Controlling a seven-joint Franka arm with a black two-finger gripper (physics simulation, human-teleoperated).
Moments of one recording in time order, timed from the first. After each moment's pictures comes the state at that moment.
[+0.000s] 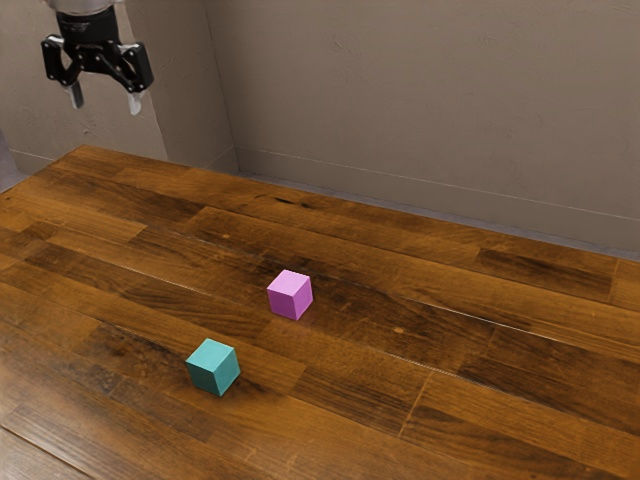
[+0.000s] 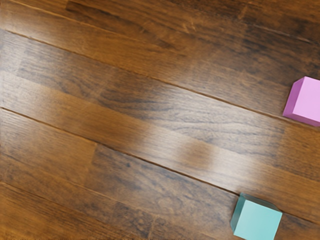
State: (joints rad) arm 0.03 0.10 0.12 -1.25 0.13 1.37 -0.15
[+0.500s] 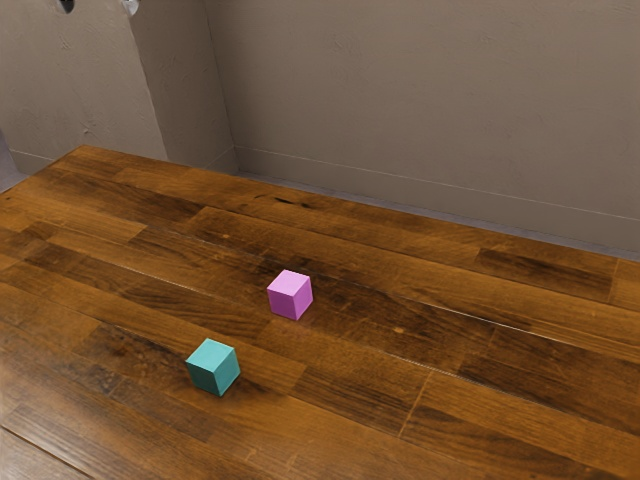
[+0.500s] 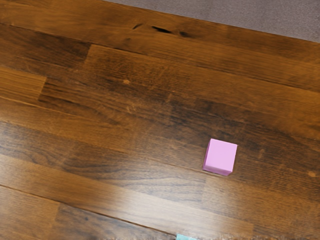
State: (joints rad) arm 0.04 0.00 -0.05 -1.00 0.13 1.32 -0.21
